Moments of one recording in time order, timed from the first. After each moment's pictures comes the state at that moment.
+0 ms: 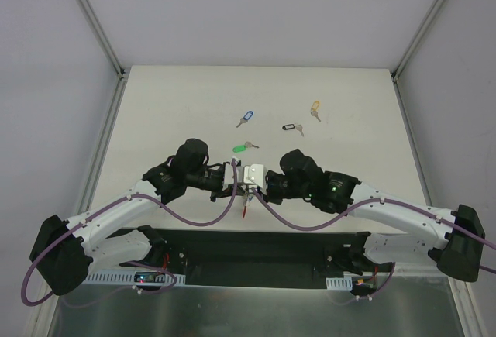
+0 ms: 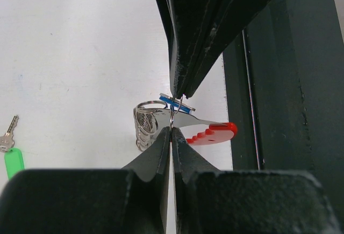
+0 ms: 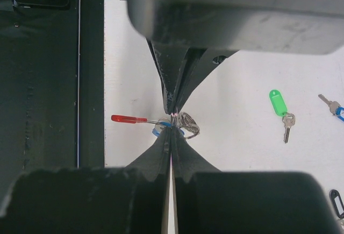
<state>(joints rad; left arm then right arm) -0.71 1.03 0.65 -0.24 0.78 0.50 1.09 1.12 0.85 -0.28 -0.27 -0.44</state>
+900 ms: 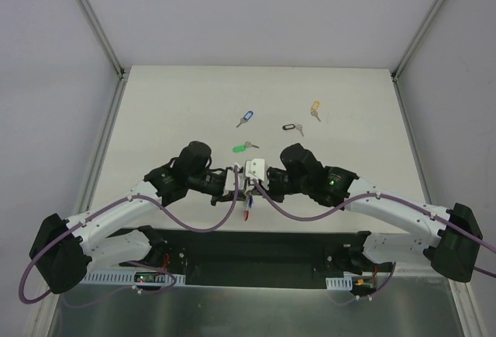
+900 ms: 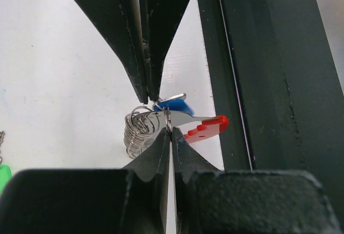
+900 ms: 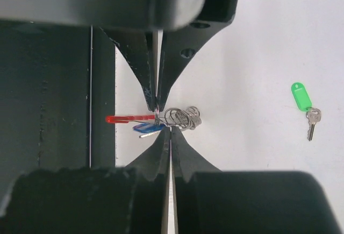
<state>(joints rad) -0.75 1.03 0.65 -0.26 0.80 0.54 1.01 1.15 0.85 -0.30 -0.38 -0.42</state>
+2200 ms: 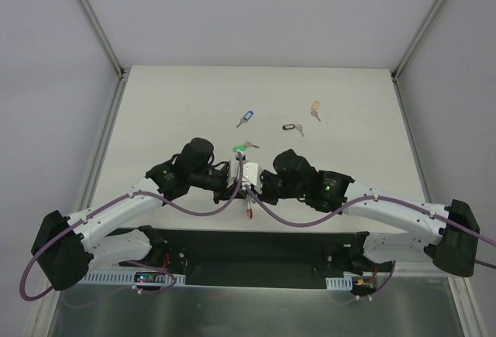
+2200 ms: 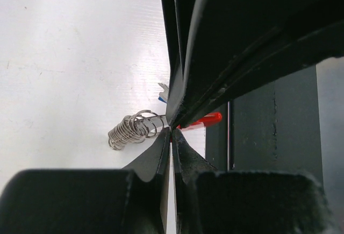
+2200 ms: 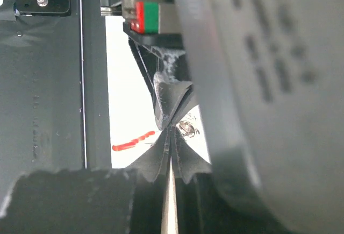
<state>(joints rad) -0.76 1.06 0.70 -0.30 0.73 0.34 1.11 1.17 0.88 -0.28 -0.25 -0.38</state>
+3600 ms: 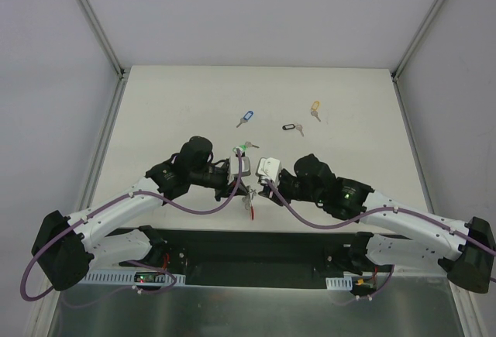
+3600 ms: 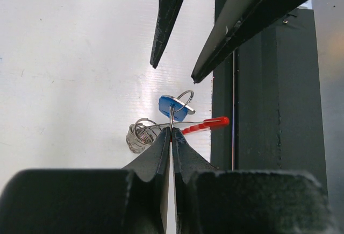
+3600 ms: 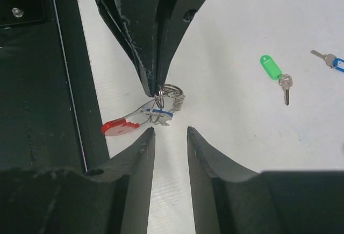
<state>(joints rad) -0.75 1.06 0.70 -0.24 0.72 0.30 1.07 0.99 0.75 -0.25 -0.16 -0.27</state>
